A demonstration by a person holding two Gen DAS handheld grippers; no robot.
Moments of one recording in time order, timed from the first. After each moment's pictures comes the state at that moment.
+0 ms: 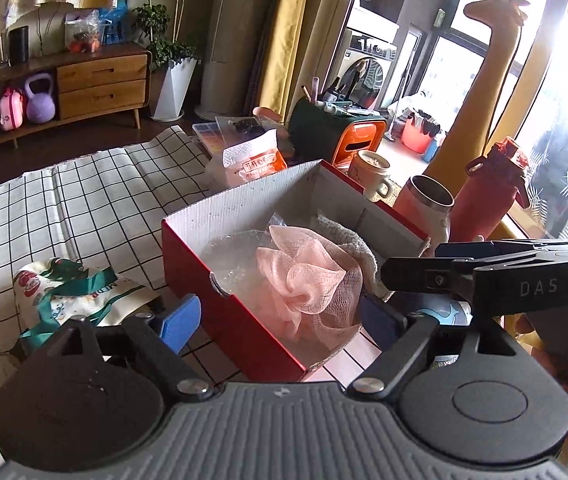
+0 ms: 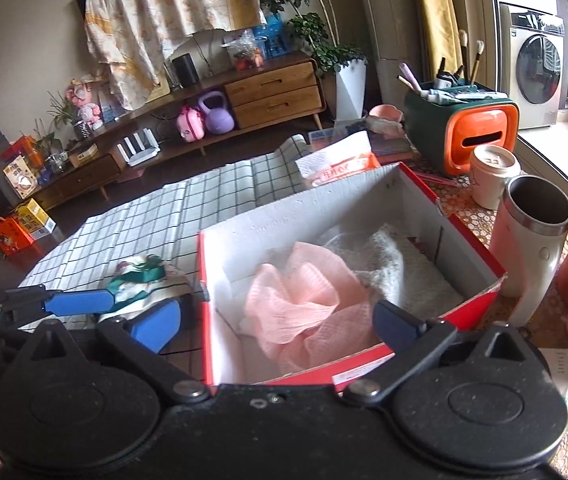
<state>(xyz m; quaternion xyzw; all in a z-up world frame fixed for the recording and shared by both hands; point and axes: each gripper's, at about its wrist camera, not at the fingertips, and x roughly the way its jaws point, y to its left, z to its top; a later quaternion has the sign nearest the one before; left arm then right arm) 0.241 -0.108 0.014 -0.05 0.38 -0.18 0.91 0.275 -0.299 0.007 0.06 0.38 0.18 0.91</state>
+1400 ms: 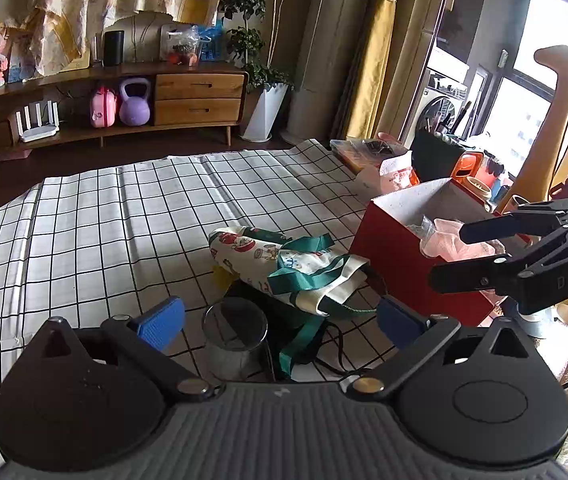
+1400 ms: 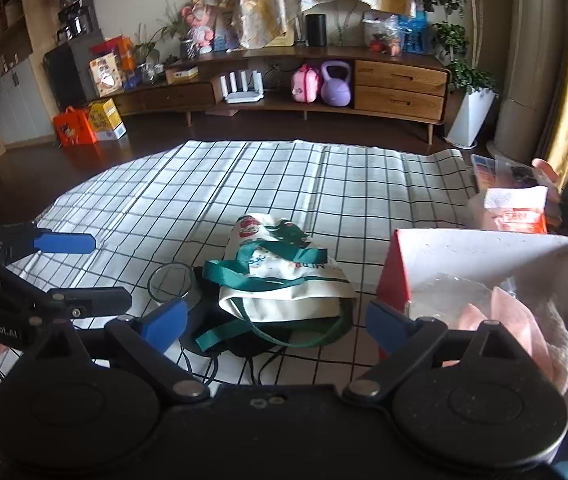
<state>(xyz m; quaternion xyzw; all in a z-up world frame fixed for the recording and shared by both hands) 0.178 0.085 -0.017 -0.08 0.34 -0.08 0.93 0.268 -0.117 -0.016 -0.11 0.37 0.31 0.87</state>
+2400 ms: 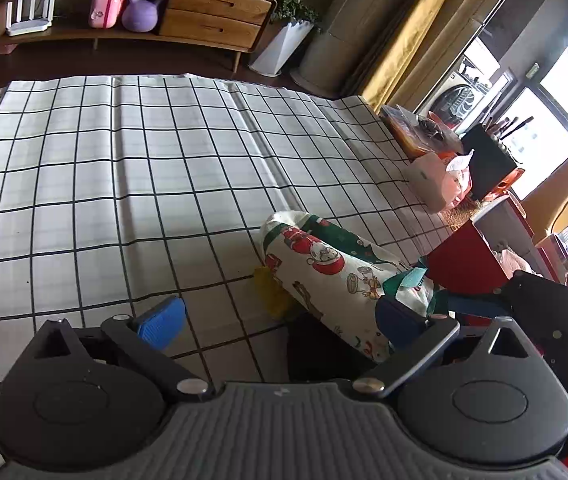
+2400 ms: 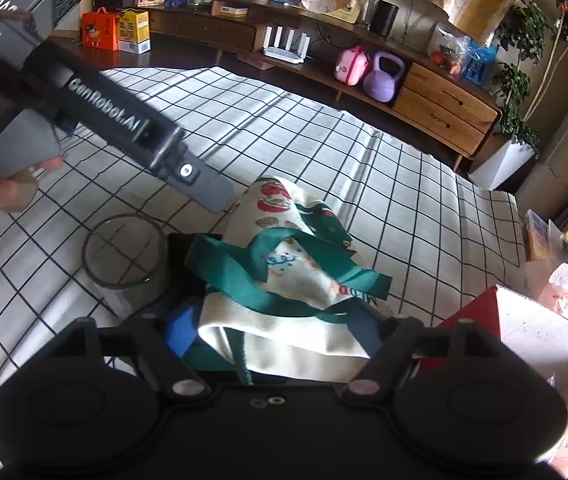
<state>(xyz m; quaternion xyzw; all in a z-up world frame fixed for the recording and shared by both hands) 0.310 0.166 -0.098 -0.18 0.43 -0.10 0.88 0.309 -0.027 -0.098 -0.27 0.35 0.32 0.83</state>
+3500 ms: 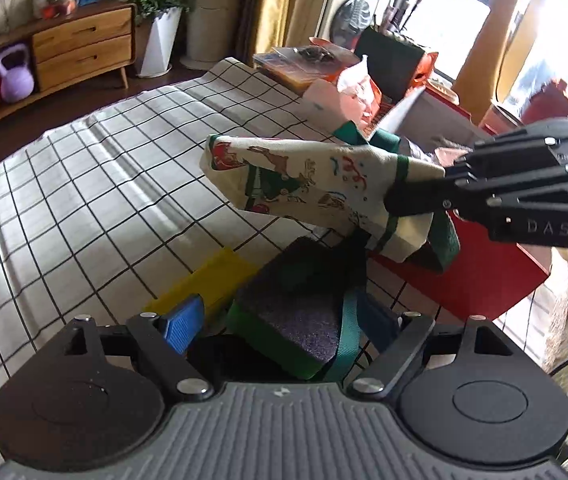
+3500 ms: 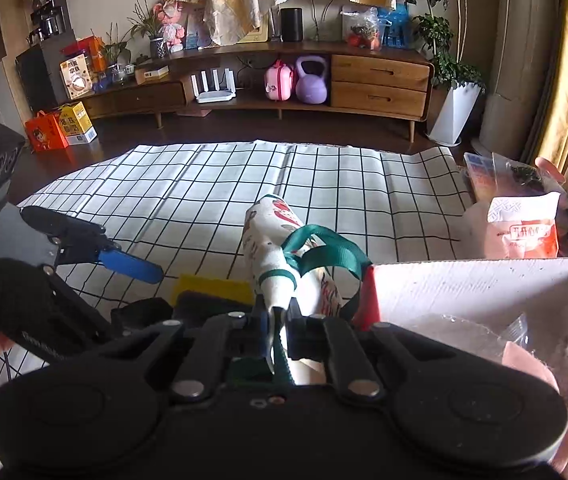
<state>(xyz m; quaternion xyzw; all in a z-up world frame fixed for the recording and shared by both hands) 0.329 0.080 -0.085 -0.01 0.44 -0.24 0.87 0.348 -0.110 -0.051 -0.10 0.37 0.28 0.88</state>
